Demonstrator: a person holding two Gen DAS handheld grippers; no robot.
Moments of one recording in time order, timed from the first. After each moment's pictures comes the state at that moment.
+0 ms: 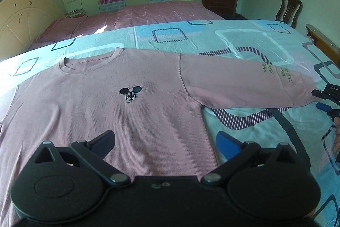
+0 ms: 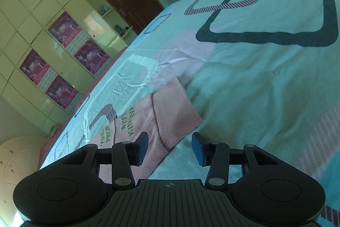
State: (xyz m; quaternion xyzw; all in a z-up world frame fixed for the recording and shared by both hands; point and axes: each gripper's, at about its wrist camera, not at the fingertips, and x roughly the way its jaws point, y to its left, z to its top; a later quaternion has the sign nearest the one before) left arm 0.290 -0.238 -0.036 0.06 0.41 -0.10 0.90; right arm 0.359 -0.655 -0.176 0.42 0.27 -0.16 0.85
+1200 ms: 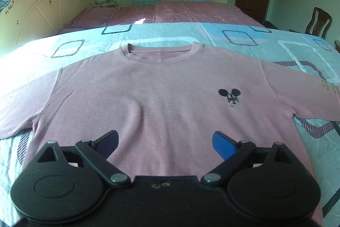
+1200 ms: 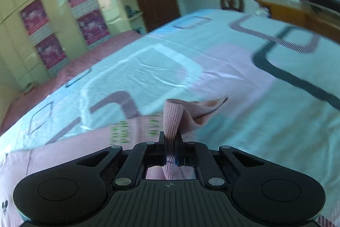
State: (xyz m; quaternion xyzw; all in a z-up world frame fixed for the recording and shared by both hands) left arm 0.343 -0.077 -0.054 0.04 0.41 -0.03 0.91; right arm 0.390 -0.558 -0.084 0.18 0.32 -0.15 0.92
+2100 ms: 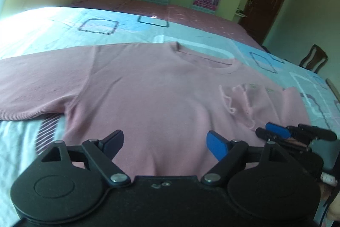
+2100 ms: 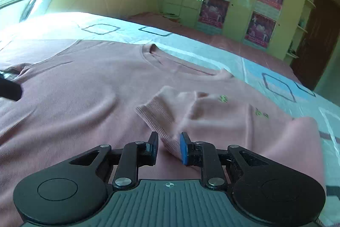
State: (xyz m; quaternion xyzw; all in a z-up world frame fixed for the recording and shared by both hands) left arm 0.365 0.057 -0.067 -0.09 0.41 -0.07 0.91; right arm 0.365 -0.167 -0.123 -0.09 0.34 0.15 0.92
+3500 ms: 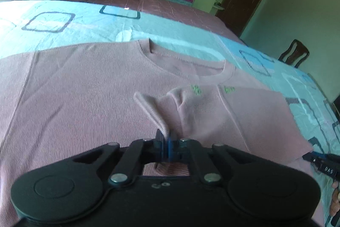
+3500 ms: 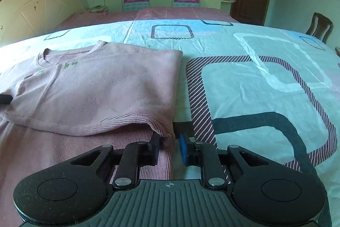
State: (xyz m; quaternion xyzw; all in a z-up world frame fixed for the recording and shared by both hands) left arm 0.472 0.043 -0.115 -0.11 0.40 -0.14 0.90; right arm 0.364 -0.325 -0.110 0.01 0.40 -0.01 0.92
